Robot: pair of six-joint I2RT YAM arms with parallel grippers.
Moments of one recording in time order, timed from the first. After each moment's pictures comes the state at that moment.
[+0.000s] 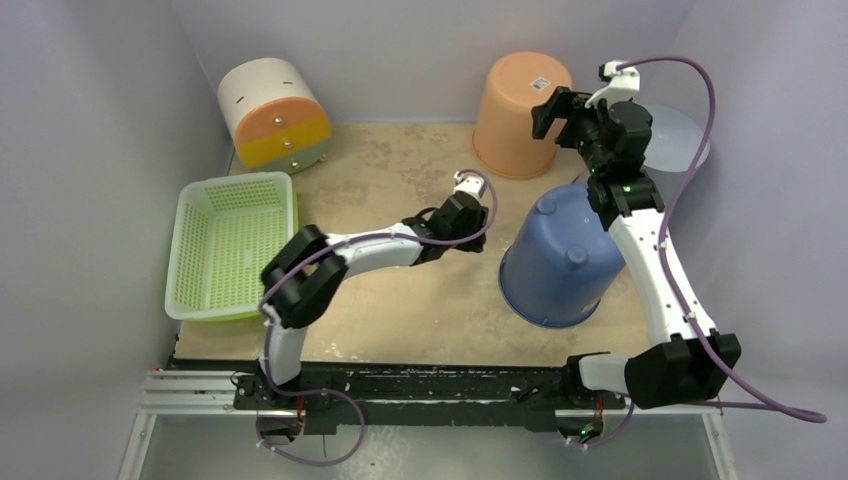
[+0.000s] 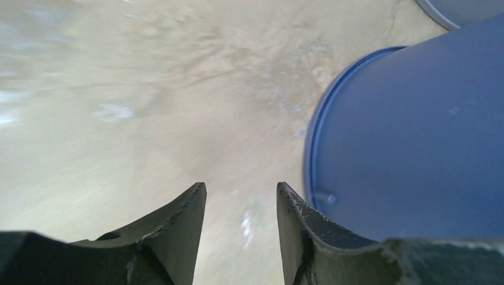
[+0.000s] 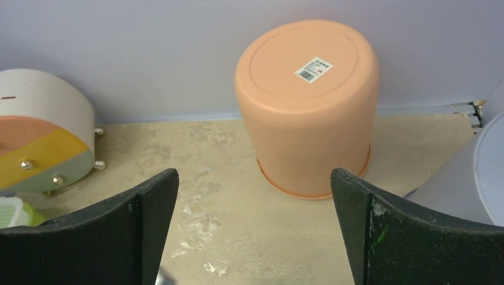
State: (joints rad) left arm -0.90 2.04 1.39 0.01 -0.15 -0.55; right arm 0.12 1.29 1.34 -0.13 0.01 0.22
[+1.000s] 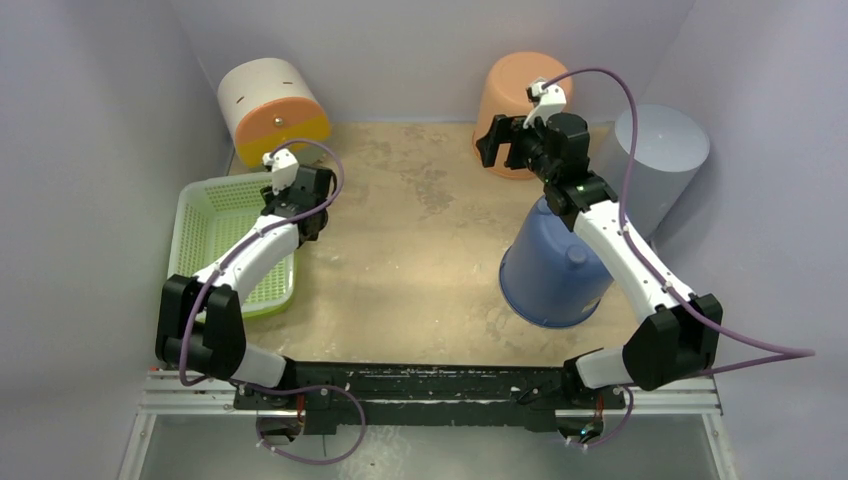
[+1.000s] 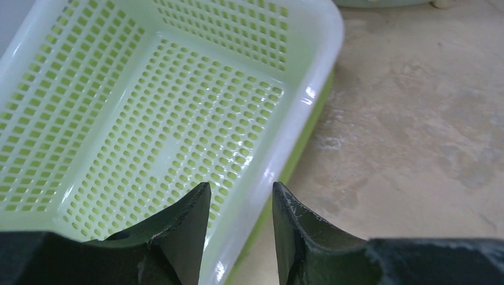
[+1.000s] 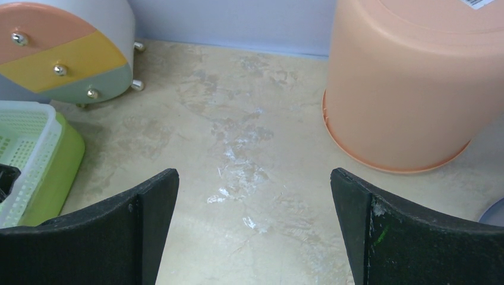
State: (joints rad) left arm -0.29 1.45 1.02 -0.42 -0.84 -0.50; right arm 0.32 1.40 1.29 -0.12 -0.04 0.20
